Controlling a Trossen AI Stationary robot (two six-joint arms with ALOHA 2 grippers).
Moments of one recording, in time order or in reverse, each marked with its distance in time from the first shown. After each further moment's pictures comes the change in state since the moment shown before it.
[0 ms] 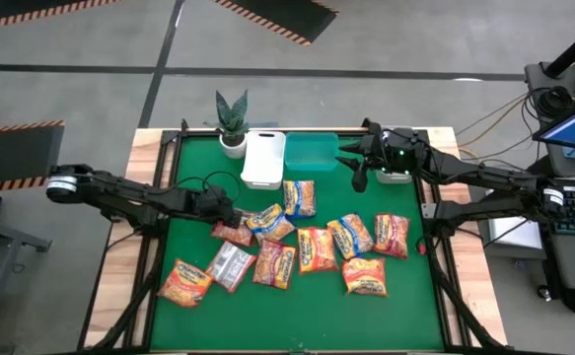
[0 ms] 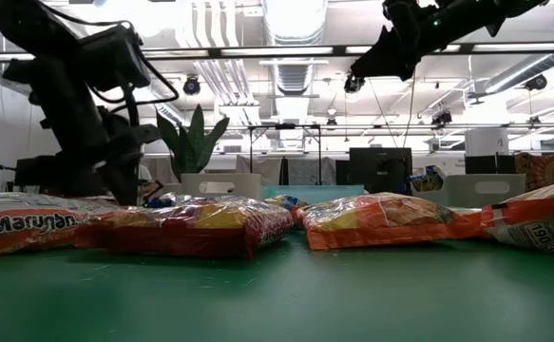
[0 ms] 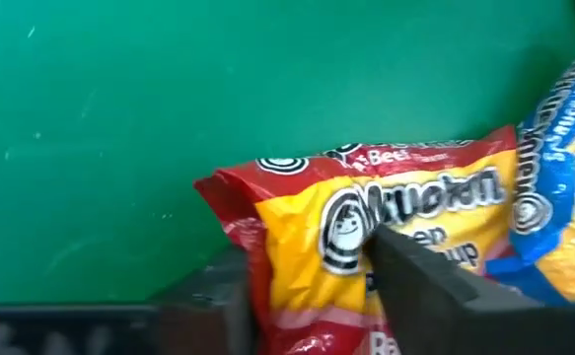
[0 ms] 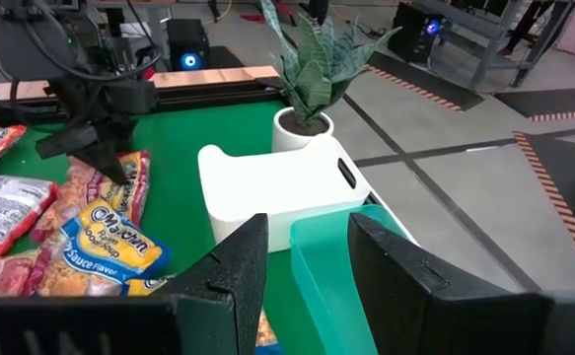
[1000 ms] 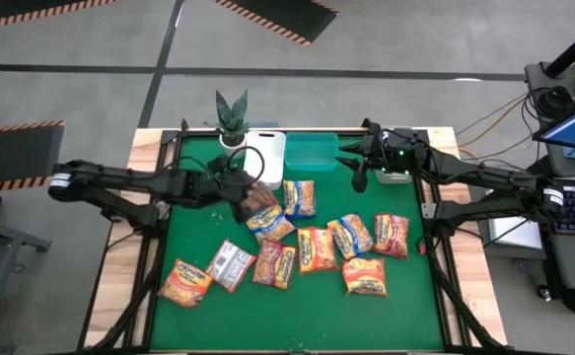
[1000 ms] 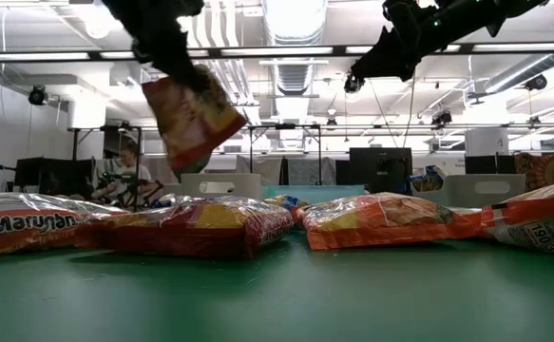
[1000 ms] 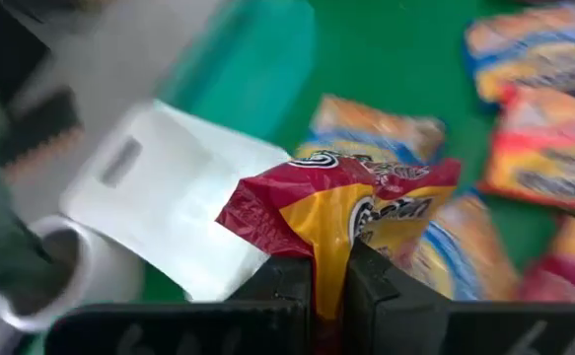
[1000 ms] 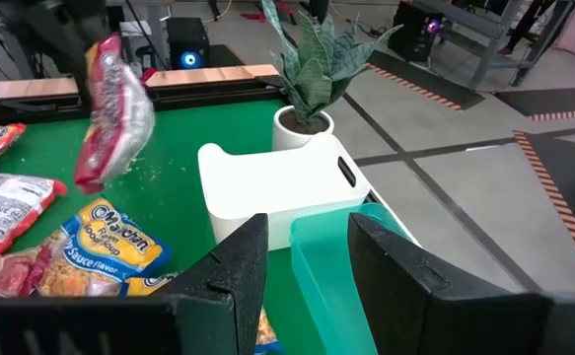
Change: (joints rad) left arm -0.056 0.020 0.553 -0.211 -0.277 0.982; right arm 0.000 0.000 -0.001 -0.002 0.000 -0.001
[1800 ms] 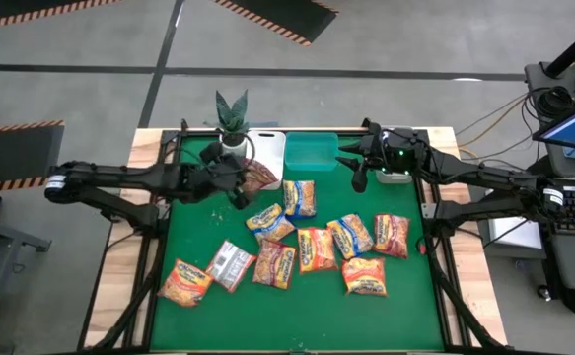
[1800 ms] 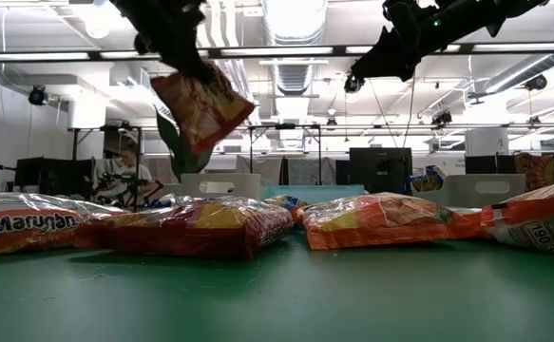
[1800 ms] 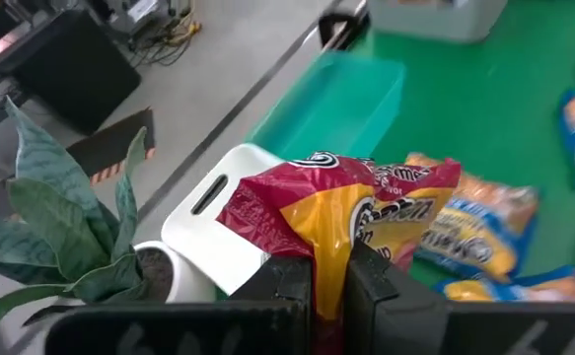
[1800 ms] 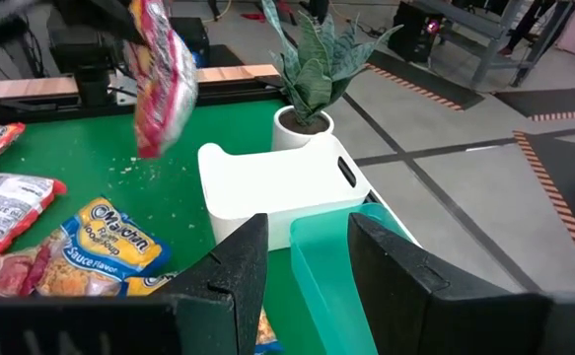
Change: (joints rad) left arm 0.046 -0.049 0.000 0.070 -0.138 0.017; right arm 0.000 0.000 0.000 0.000 0.000 -0.002
